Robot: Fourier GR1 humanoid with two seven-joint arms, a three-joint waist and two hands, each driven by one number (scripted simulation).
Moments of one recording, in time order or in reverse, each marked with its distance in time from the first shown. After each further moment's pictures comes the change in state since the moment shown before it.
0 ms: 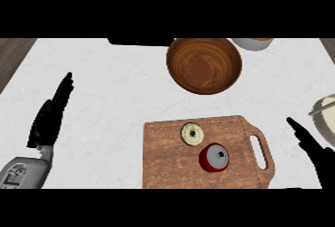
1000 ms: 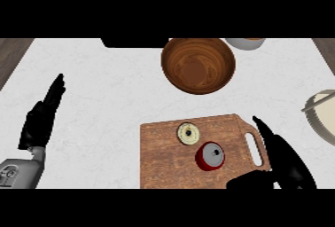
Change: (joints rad) left arm 0.017 0.012 0.051 0.017 0.005 -0.025 -0.013; right arm -0.157 0.127 0.181 0.252 0.085 0.085 0.015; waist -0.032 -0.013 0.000
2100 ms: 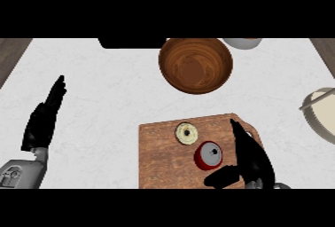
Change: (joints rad) left arm 0.007 -0.027 0.013 0.009 -0.026 0.007 -0.002; right arm 0.010 0.290 0.007 0.172 0.236 0.113 -0.002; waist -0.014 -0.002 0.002
